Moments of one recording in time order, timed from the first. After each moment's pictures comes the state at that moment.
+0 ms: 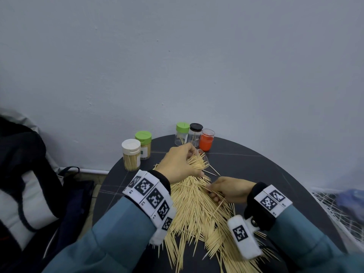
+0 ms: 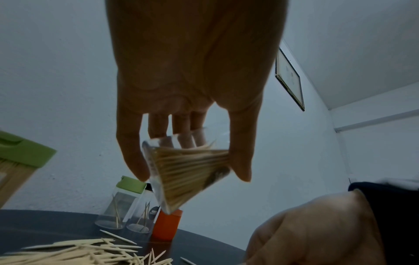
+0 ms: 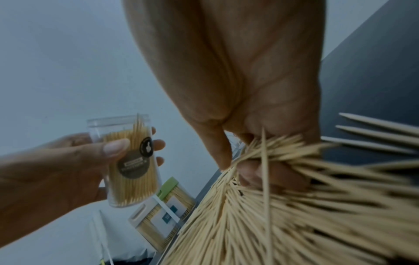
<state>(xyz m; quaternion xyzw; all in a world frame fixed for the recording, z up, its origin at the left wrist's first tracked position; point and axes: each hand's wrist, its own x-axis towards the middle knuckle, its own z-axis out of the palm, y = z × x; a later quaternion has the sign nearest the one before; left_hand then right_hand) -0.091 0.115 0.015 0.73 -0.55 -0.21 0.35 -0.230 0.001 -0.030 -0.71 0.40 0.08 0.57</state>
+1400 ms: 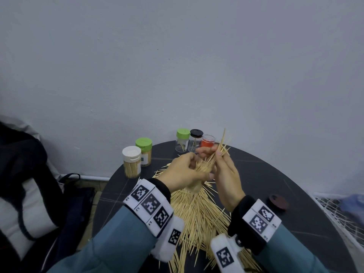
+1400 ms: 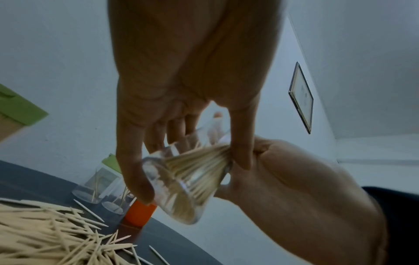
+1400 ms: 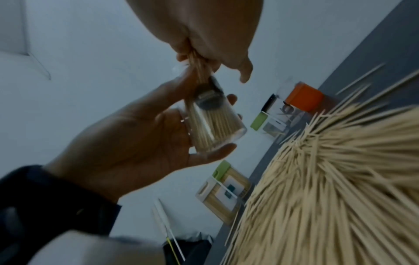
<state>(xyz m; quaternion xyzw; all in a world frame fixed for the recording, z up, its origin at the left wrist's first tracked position) -0.093 0.106 0.009 0.68 -0.52 -0.31 0.42 -0.201 0.048 -0.009 -0.57 0.20 -0.47 0.65</state>
